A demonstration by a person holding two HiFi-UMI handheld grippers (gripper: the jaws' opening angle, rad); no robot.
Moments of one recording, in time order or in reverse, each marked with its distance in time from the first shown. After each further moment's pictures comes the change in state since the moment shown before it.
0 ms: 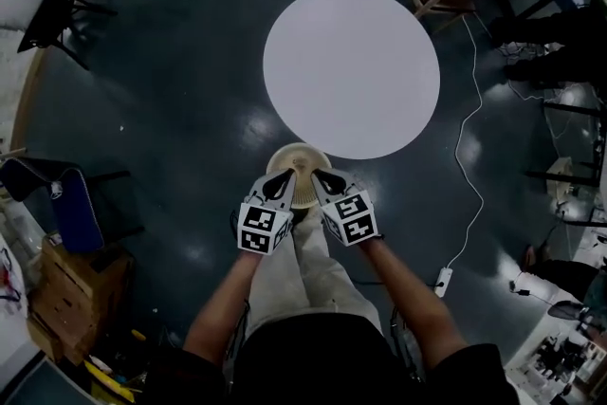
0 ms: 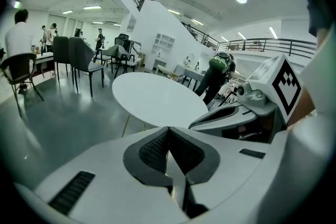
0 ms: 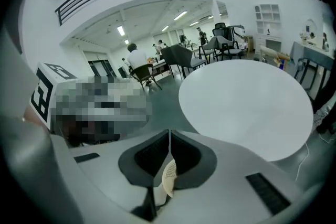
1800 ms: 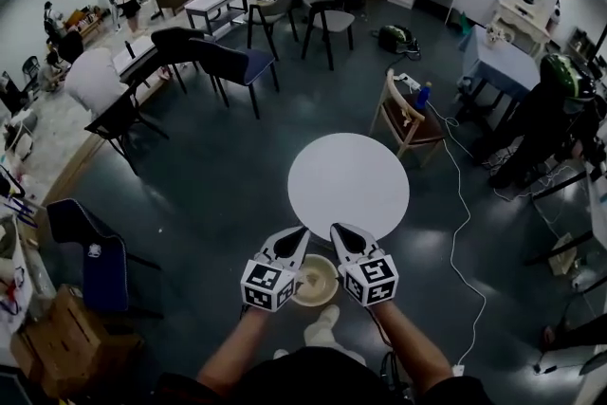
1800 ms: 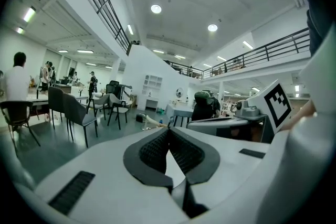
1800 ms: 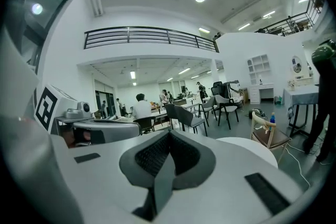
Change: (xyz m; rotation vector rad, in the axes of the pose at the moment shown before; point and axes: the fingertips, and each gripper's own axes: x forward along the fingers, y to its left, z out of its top) left arm -0.221 -0.159 0.208 0.186 -0.416 -0.036; right arm -0.280 0.104 0.177 -0.106 -0.577 -0.056
